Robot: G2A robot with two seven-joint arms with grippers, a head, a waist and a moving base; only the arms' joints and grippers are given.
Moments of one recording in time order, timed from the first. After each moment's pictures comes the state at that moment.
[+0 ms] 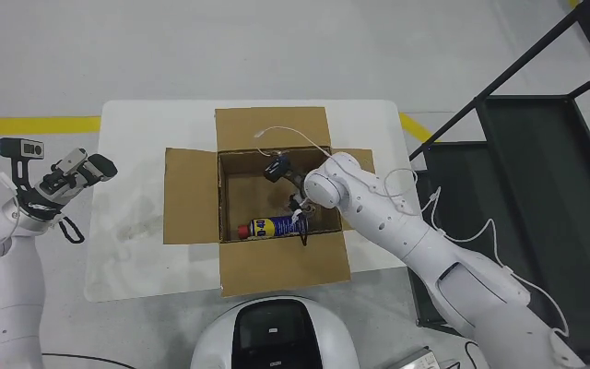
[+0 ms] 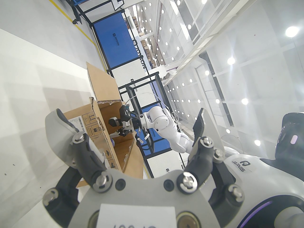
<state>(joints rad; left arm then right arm) 1.09 -1.07 -1.80 -1.12 -0.50 -0.52 -1.30 -0.68 -1.28 0.63 -1.23 -0.85 -0.03 1.18</state>
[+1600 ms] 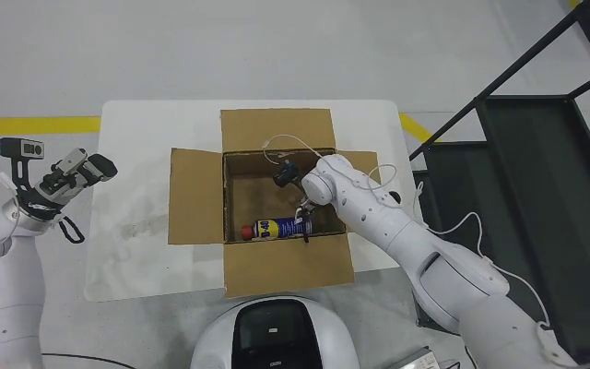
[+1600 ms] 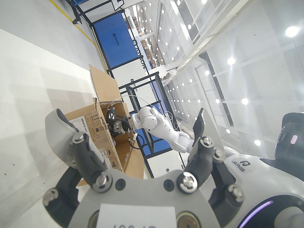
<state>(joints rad) 1.09 -1.07 -1.80 -1.12 -0.50 -0.52 -1.30 -0.62 -1.39 0.59 -0.93 -0.87 -0.06 1.18</state>
